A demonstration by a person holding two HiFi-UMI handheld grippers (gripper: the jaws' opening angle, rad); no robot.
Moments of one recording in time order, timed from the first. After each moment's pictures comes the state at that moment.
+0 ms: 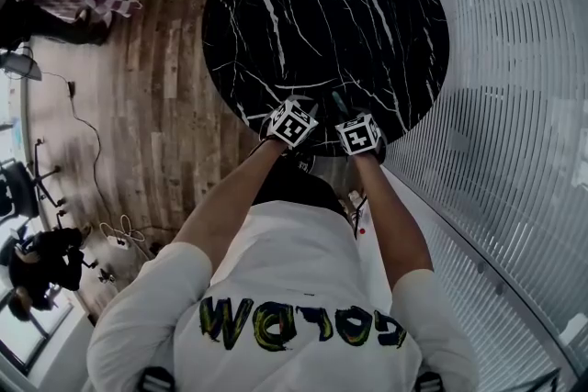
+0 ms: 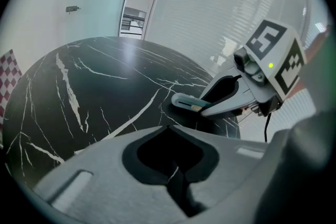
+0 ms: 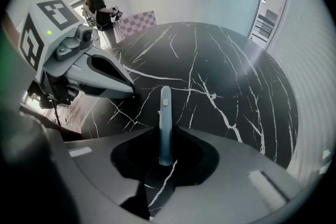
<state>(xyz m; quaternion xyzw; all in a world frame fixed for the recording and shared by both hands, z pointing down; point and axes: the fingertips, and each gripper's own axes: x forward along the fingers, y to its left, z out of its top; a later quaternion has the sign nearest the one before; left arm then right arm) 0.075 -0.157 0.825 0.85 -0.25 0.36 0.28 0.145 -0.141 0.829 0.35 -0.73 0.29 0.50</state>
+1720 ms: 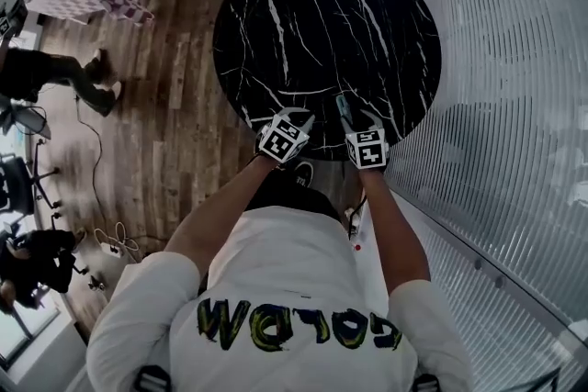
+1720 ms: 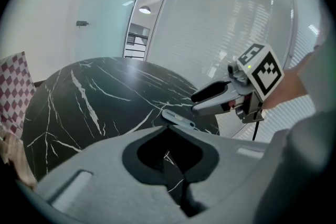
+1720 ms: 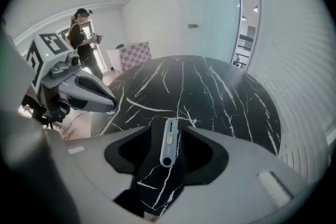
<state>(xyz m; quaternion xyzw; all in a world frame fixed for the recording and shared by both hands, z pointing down) 0.059 -0.135 0.755 0.87 -0.30 0.29 0.27 0.157 -0.152 0.761 0.43 -0.78 0.25 0.38</state>
